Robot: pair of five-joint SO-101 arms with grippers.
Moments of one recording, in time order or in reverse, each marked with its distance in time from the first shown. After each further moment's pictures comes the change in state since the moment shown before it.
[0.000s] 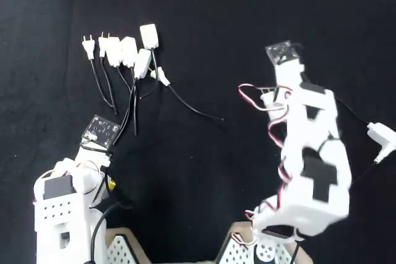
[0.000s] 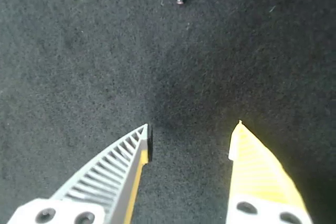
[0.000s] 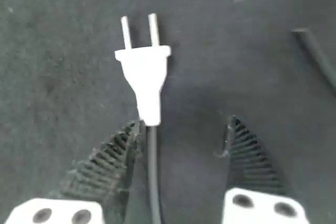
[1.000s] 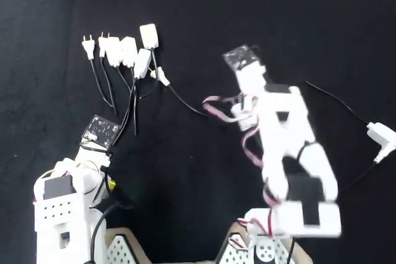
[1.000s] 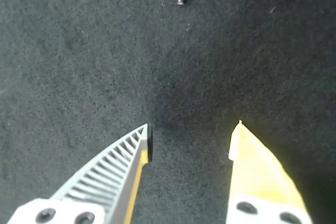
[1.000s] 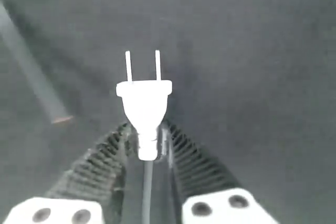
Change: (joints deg) left arm 0.0 0.0 0.0 -0.9 1.0; right arm -16.5 -17.3 11.8 4.9 -5.8
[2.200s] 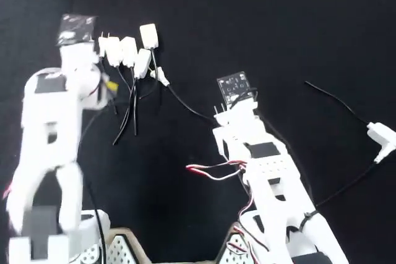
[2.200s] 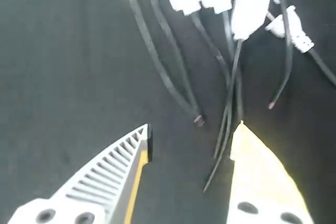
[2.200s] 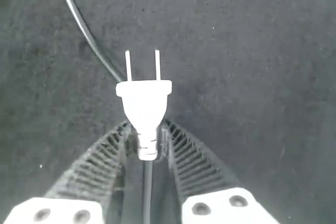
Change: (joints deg) left arm 9.0 55.5 -63.6 -1.0 26.4; right arm -8.0 -30.7 32.0 -19.0 -17.1
